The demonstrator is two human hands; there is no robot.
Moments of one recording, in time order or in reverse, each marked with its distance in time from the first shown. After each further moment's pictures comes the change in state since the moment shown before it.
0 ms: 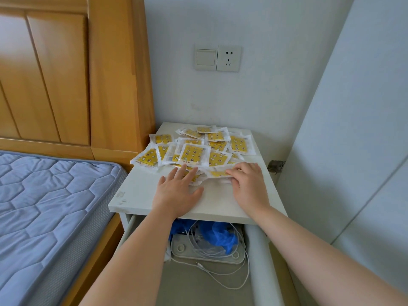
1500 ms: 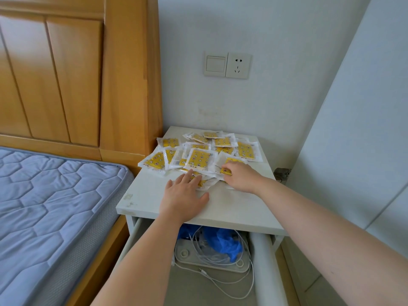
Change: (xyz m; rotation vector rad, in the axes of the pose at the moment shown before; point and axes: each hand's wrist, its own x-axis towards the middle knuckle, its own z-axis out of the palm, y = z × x) left_hand -0.002 0.002 -0.004 -0.035 0.031 -0.009; right_hand 0.071 -0.015 -0.001 -0.083 -0.738 0.121
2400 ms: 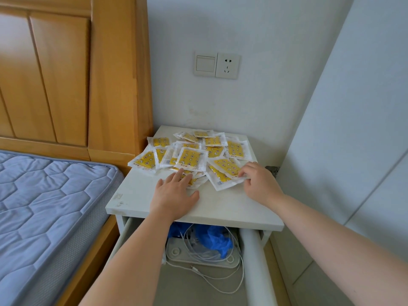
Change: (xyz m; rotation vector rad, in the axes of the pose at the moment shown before) left_hand -0.001 0.000 -0.001 0.007 -0.006 0.002; right_hand -0.050 0.055 0.007 0.073 0.462 -0.122
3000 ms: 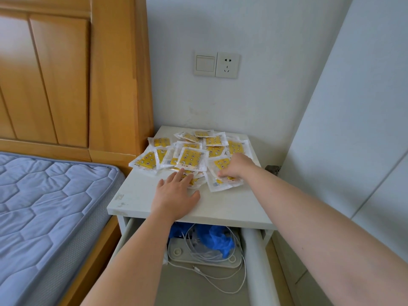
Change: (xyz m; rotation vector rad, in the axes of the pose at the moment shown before) left_hand 0.002 -0.001 0.002 0.004 0.000 0.002; right_hand 0.070 -0.044 0.010 -0.081 -0.403 0.558
